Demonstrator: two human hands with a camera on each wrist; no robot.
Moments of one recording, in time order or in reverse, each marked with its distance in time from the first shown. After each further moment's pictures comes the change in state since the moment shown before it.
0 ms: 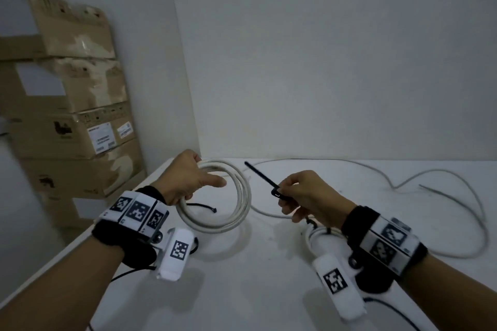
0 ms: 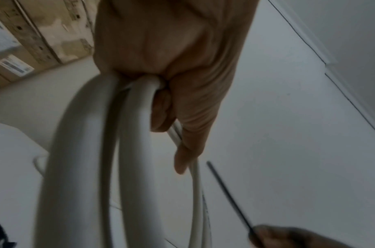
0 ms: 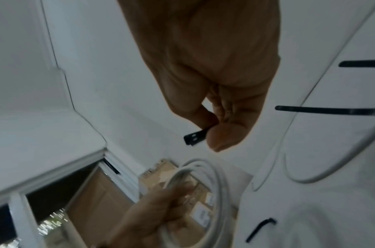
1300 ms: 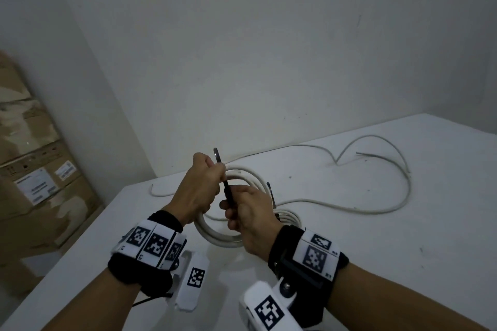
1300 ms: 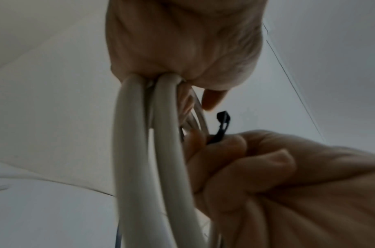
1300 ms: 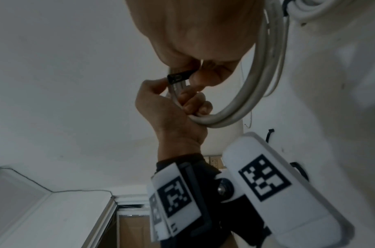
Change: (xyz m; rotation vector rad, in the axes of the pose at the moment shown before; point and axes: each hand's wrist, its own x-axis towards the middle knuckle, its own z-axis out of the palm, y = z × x) left_hand -0.026 0.073 0.118 -0.046 -0.174 0.236; right_hand -0.035 0.012 0.014 0.803 0.272 0.140
